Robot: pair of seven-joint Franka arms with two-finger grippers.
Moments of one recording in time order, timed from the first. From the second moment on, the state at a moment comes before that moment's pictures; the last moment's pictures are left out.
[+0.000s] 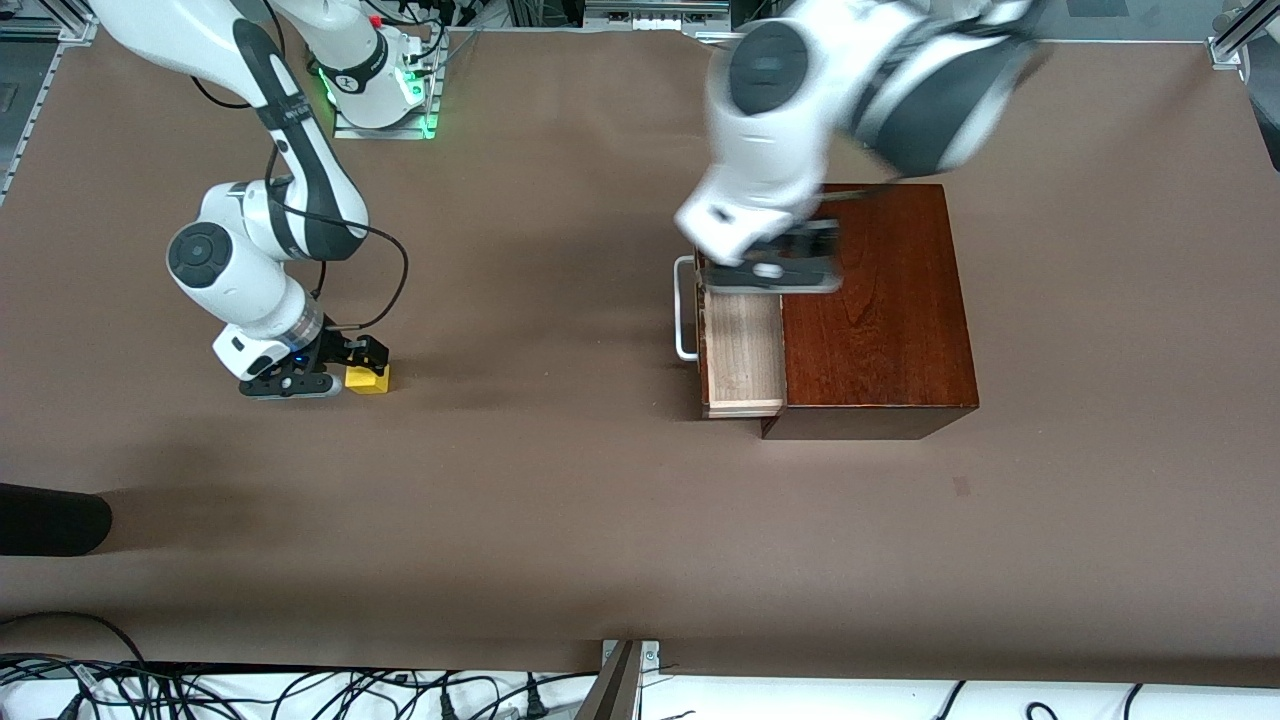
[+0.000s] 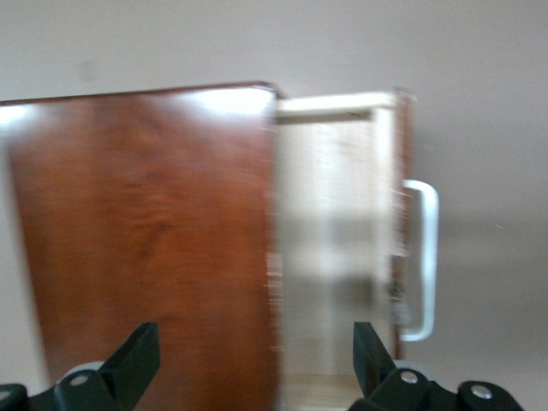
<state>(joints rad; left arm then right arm) -0.16 0.36 -0.51 -1.36 0.23 1.51 -0.69 0.20 0.35 -0.07 -2.14 0.06 2.57 0.04</state>
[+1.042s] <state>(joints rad) 0.00 -0.01 0.00 -1.57 -0.05 1.54 -0.05 0.20 0.47 -0.07 -2.13 0.06 2.62 0.04</state>
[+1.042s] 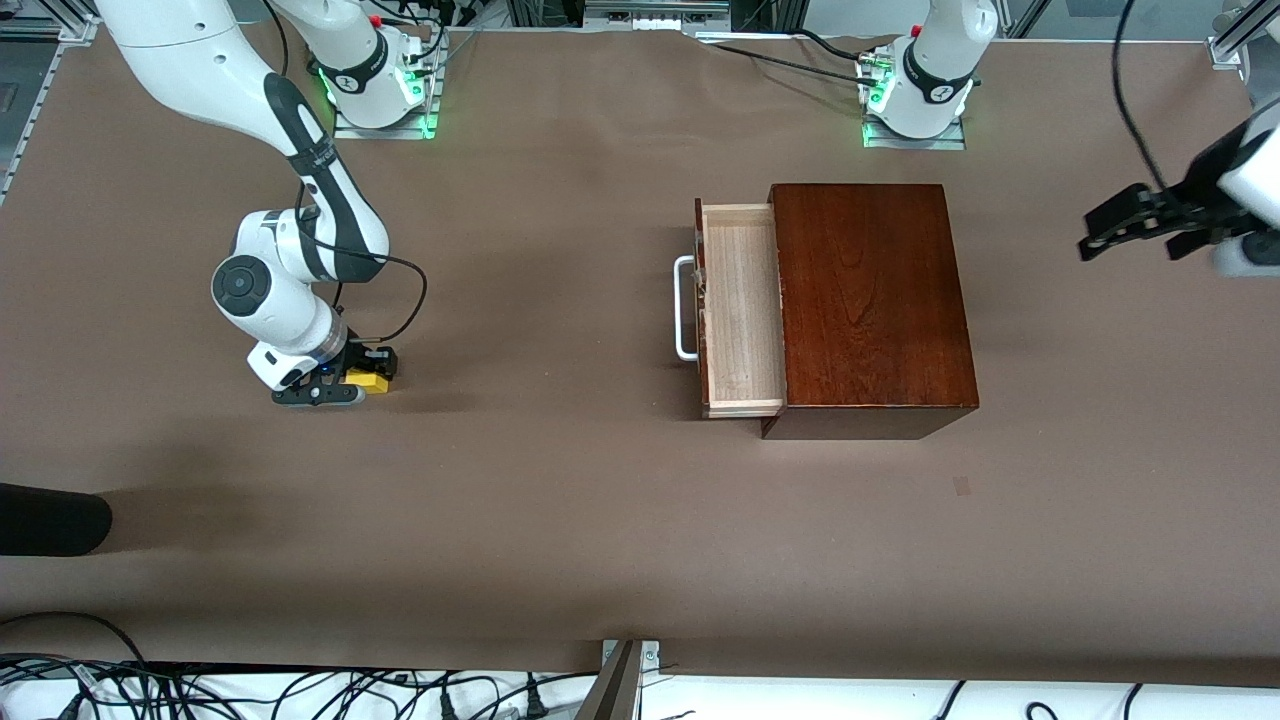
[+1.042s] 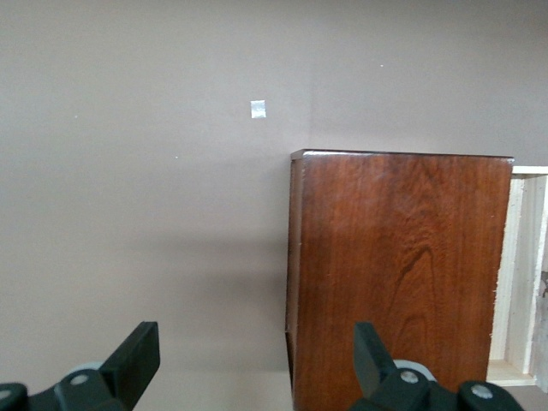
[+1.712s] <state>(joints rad) -0.02 -0.08 -0.04 -1.63 -0.03 1.50 -0.05 0.20 0.39 0.06 -1.73 0.06 2.08 0.03</state>
